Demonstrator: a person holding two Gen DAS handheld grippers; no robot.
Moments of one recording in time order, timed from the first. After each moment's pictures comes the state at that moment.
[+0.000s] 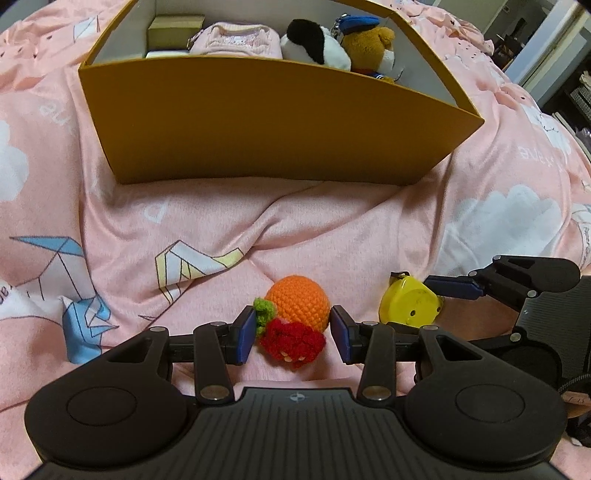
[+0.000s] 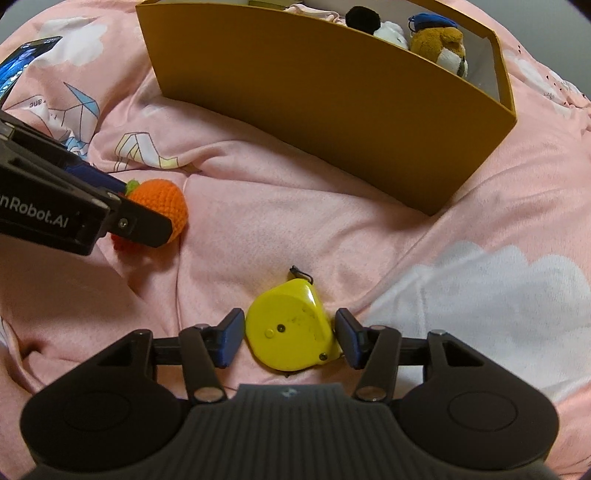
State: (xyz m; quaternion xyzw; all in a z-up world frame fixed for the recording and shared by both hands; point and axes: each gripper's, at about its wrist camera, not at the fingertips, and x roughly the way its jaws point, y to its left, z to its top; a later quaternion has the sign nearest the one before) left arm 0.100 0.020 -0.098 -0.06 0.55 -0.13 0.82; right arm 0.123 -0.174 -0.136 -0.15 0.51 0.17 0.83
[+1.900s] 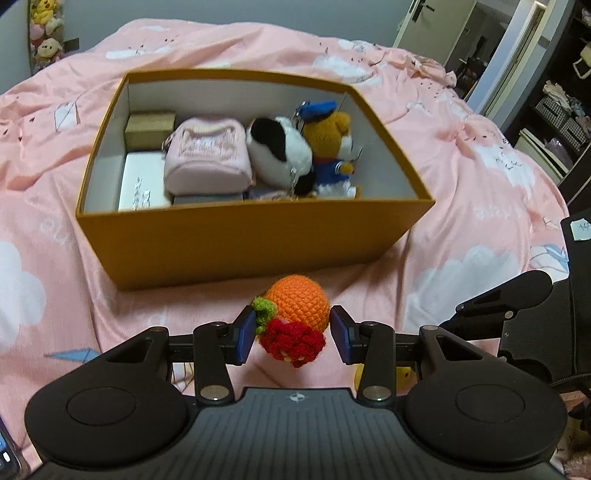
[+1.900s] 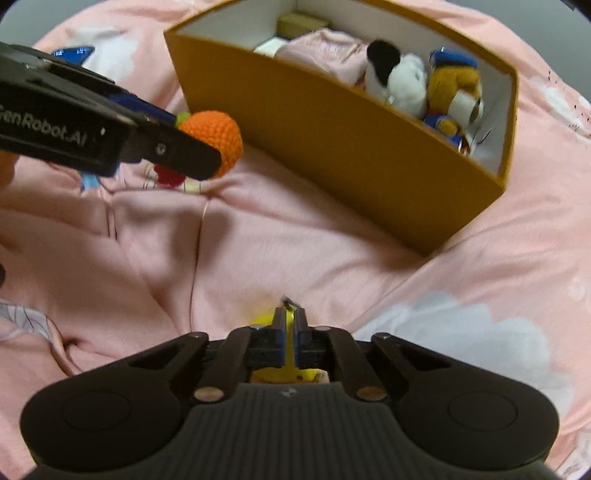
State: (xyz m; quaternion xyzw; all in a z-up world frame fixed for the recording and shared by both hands) left arm 0.115 0.019 -0.044 -0.04 0.47 -0.17 0.87; right arm 0.136 -0.189 -0.093 -0.17 0.51 0.23 0.81
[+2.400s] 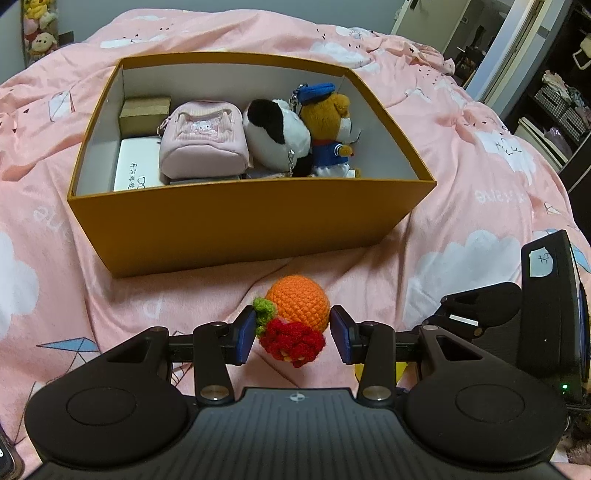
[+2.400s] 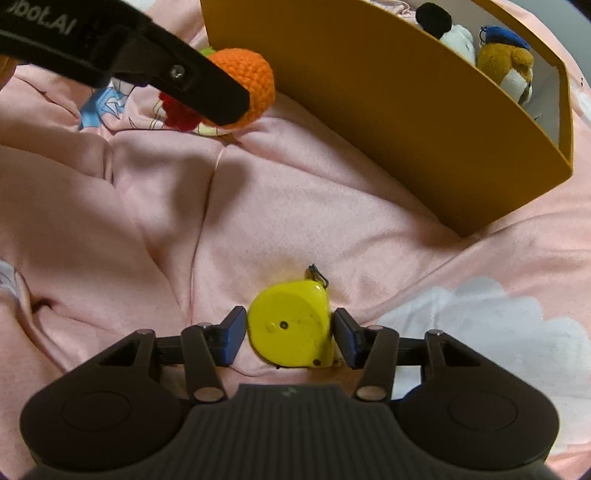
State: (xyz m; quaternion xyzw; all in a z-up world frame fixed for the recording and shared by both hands) left arm 0.113 0.018 -0.055 -0.04 0.49 -0.18 0.85; right arm 0.135 -0.167 -0.130 -0.22 0.54 0.25 0.77
